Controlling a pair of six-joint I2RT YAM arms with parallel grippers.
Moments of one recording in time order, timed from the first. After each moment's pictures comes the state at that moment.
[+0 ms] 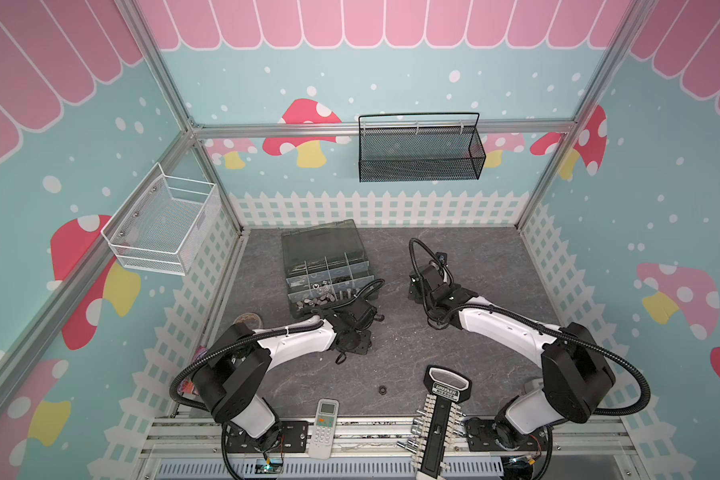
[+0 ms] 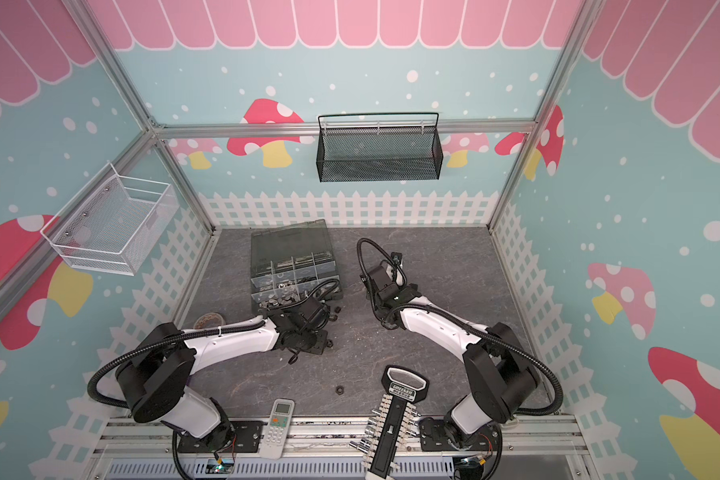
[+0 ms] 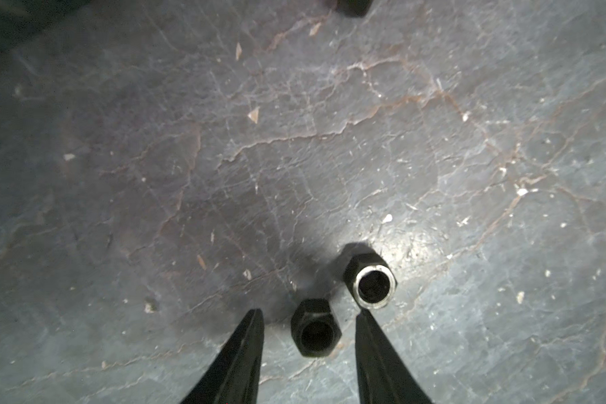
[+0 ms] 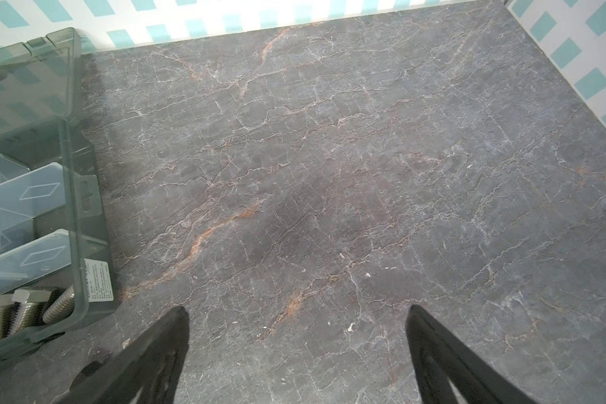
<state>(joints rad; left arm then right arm) -0.77 1.60 0.88 -0.53 -0.06 -0.55 0.65 1.54 1.03 -0.36 0.60 0.62</state>
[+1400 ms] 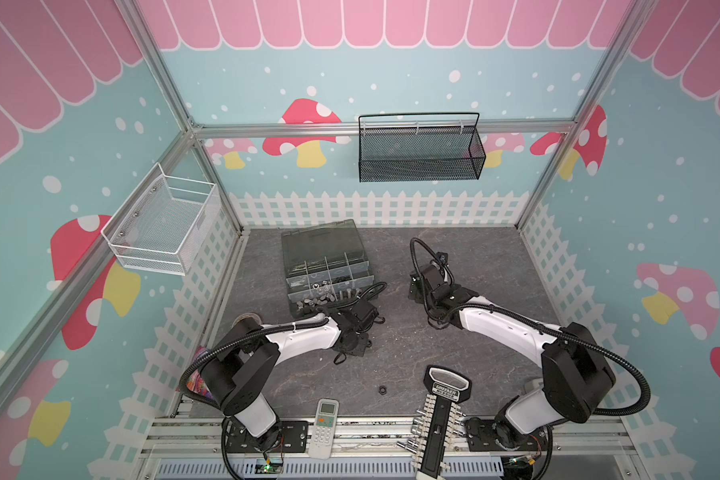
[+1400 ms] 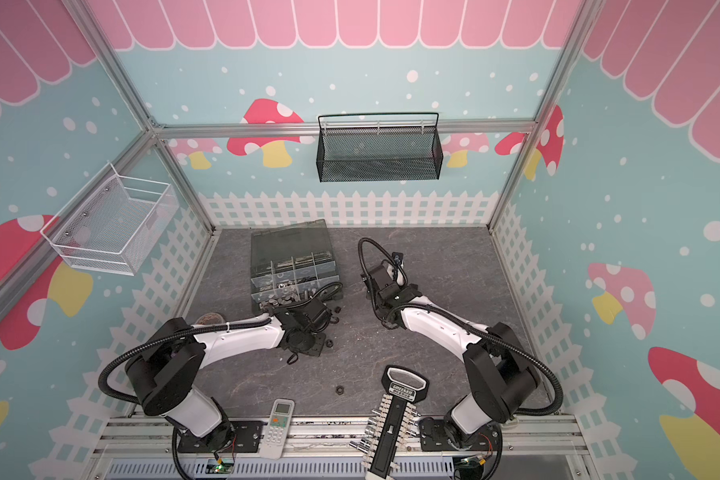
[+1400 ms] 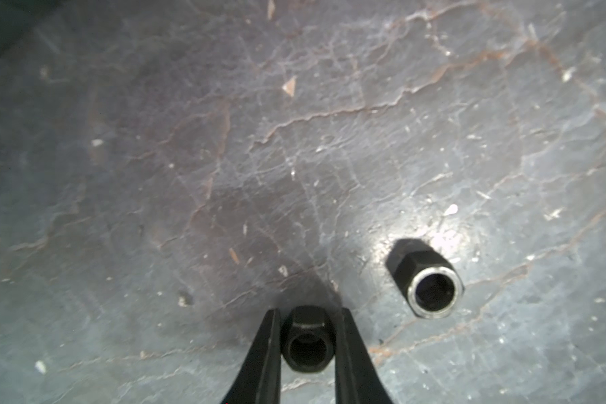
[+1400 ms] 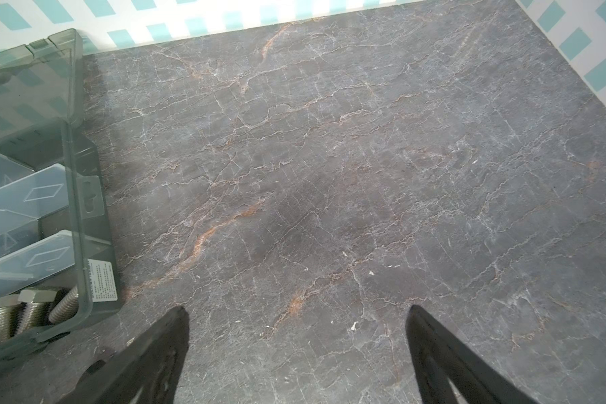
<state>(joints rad) -0.77 1.64 0.91 -0.60 -0.14 -0.51 0.64 1.54 1.03 -0.36 0.58 0.63</state>
